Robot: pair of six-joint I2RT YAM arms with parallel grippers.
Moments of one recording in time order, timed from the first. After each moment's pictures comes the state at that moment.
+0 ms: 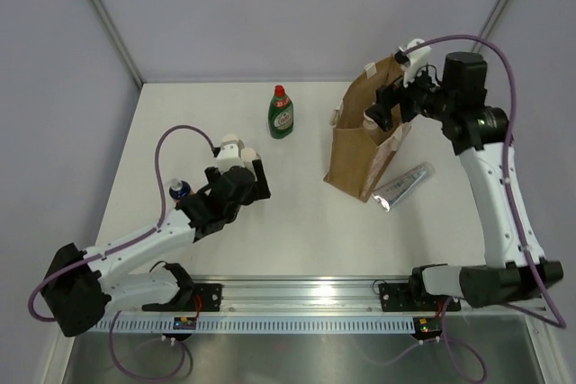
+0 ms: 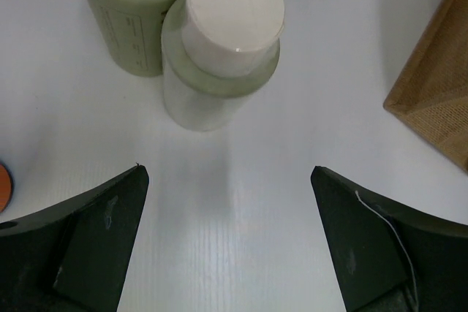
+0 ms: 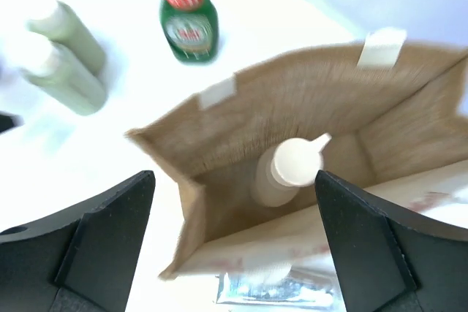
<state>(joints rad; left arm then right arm) -0.82 1.04 0.66 -0.28 -0.57 -0.70 0.14 1.38 1.62 -0.73 -0.49 -0.31</state>
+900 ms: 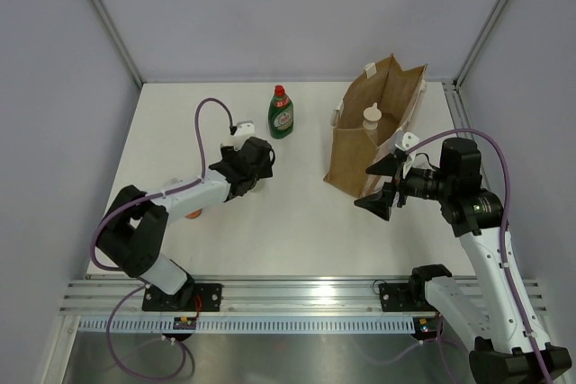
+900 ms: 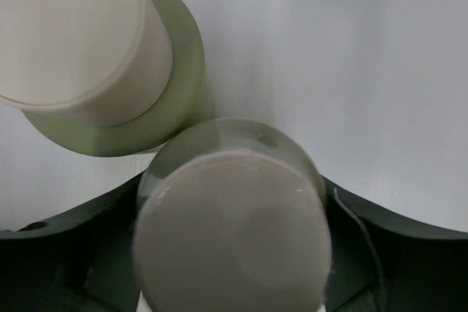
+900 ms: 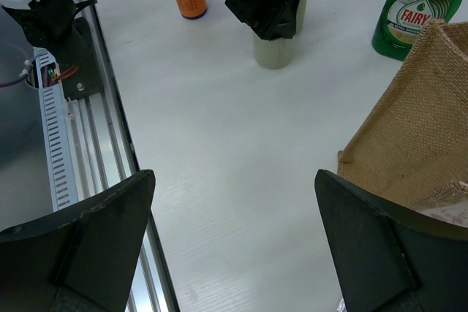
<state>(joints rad) -0.64 1.54 0.90 -0.18 -0.55 -0.59 0.14 0.79 0.95 -0.66 -1.00 -0.36</state>
